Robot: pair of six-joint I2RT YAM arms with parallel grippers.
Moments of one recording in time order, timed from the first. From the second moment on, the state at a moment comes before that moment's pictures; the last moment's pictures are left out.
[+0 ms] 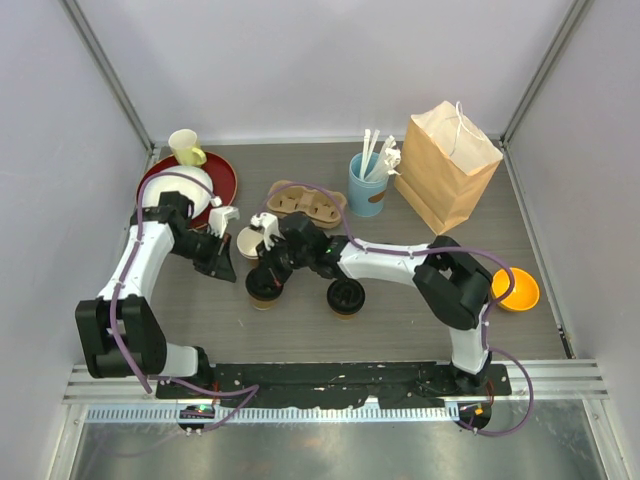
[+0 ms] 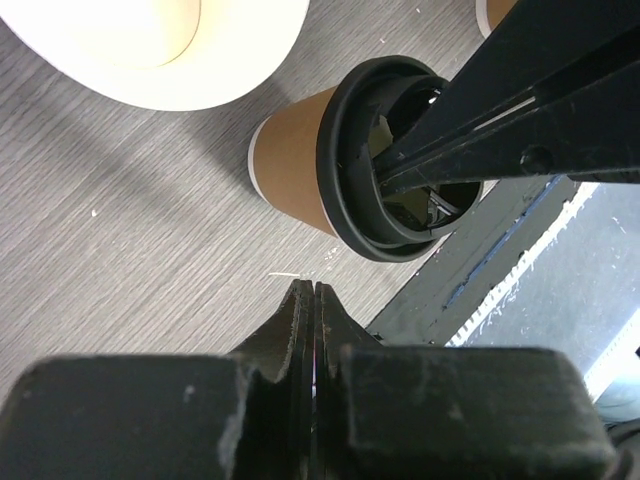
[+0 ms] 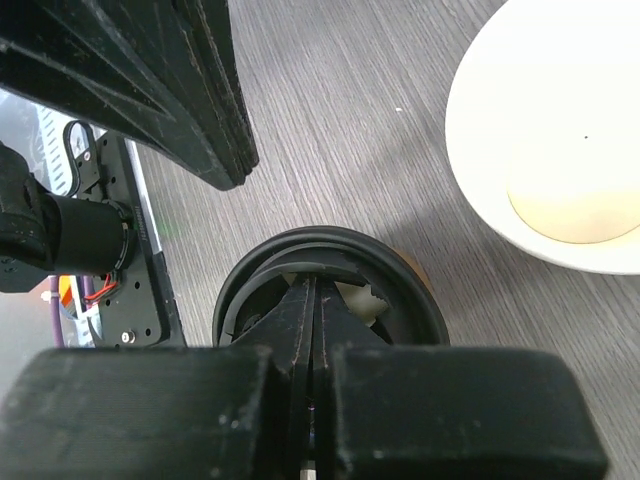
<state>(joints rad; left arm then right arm) 0.07 1.38 1.07 -1.14 0.68 0.55 0.99 1.93 1.29 0.10 -0.42 0.28</state>
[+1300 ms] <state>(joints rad) 0.04 1.44 1.08 -1.08 0.72 0.51 1.09 1.95 1.60 -0.48 -0.16 0.13</state>
